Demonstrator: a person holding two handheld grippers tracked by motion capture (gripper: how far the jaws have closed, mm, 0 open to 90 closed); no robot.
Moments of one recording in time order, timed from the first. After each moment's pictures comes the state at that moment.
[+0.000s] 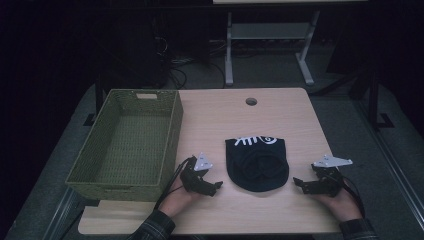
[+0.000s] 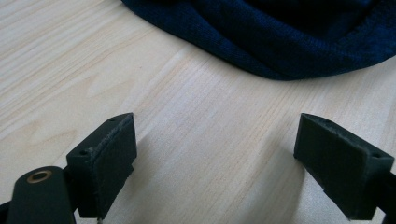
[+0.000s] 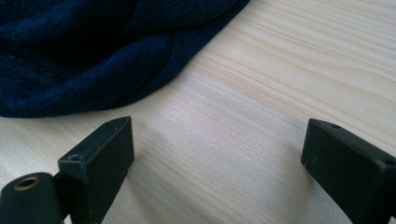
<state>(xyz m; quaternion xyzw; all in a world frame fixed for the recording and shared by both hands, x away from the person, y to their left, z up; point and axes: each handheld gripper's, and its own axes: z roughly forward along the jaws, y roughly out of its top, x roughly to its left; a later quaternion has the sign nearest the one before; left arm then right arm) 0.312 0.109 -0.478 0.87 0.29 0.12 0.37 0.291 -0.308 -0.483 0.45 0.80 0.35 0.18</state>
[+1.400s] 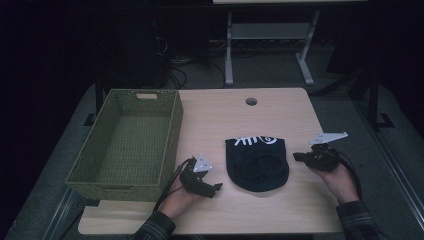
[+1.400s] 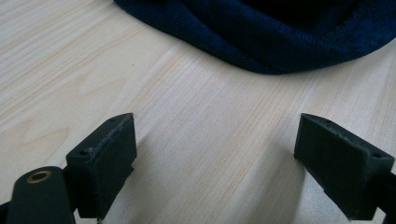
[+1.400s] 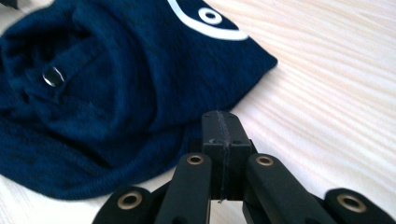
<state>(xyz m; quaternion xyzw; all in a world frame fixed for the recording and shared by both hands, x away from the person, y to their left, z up) 0.310 0.111 -0.478 0.88 0.28 0.12 0.37 0.340 -0.296 -0.434 0.41 0.83 0.36 0.13</state>
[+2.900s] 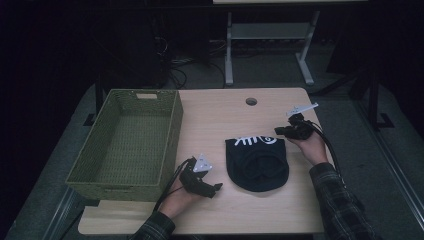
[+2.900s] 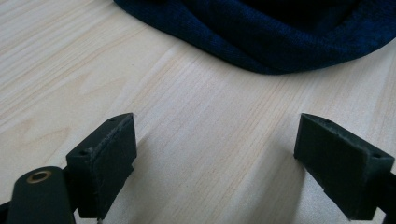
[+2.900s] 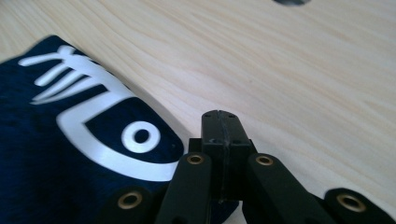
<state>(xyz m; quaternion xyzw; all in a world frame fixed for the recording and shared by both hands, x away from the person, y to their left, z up) 0.310 0.111 -0.477 0.88 0.28 0.12 0.37 0.449 -0.262 -0.442 0.41 0.83 0.36 0.11</state>
